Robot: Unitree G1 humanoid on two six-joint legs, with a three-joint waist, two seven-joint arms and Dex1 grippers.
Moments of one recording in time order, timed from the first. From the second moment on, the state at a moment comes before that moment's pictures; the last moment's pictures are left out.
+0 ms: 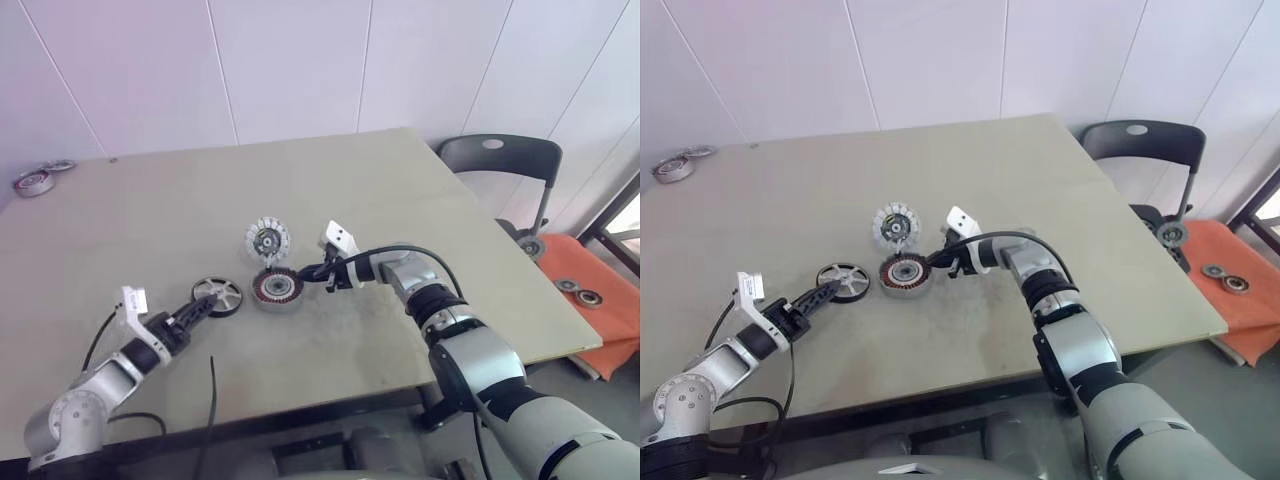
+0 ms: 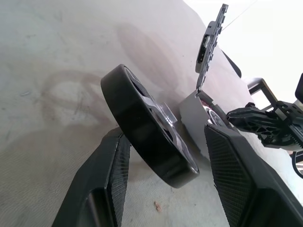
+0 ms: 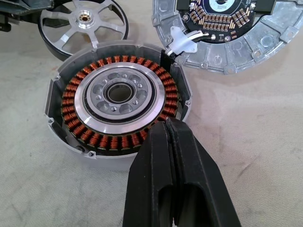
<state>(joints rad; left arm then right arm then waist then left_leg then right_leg) 0.08 0.42 0.45 -0.09 -0.94 0.81 -0.52 -0.93 -0.11 0.17 1.06 -0.03 0.10 1.11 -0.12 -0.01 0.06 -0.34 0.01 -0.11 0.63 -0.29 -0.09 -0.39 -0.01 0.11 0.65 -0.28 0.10</state>
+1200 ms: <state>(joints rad) 0.07 0.41 0.44 -0.09 -0.92 0.80 -0.50 -0.85 -0.26 0.18 0.79 0.07 0.17 1.24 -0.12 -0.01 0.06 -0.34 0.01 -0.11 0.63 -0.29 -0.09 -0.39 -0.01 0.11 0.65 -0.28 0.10</state>
